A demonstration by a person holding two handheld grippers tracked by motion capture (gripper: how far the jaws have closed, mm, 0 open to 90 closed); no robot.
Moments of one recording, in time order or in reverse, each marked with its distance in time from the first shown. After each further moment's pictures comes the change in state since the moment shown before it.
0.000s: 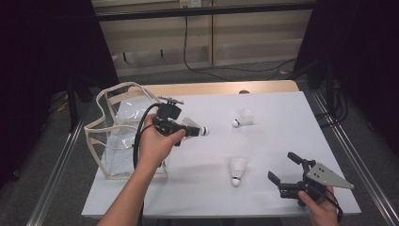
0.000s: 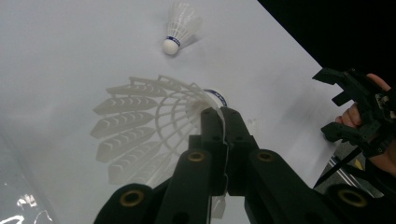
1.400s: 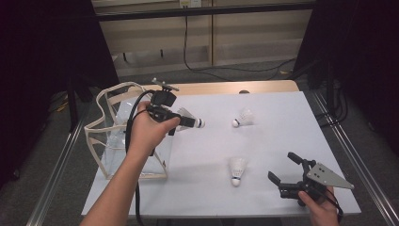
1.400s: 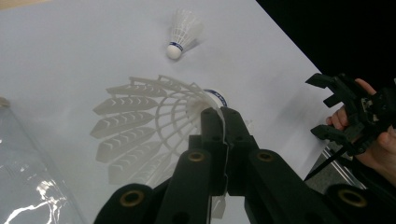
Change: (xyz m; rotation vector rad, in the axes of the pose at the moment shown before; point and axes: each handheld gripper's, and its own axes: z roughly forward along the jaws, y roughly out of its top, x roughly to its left) left arm 0.003 0.027 -0.023 0.045 -0.011 -0.006; right arm 0.000 0.000 0.000 -0.003 0.001 -0.001
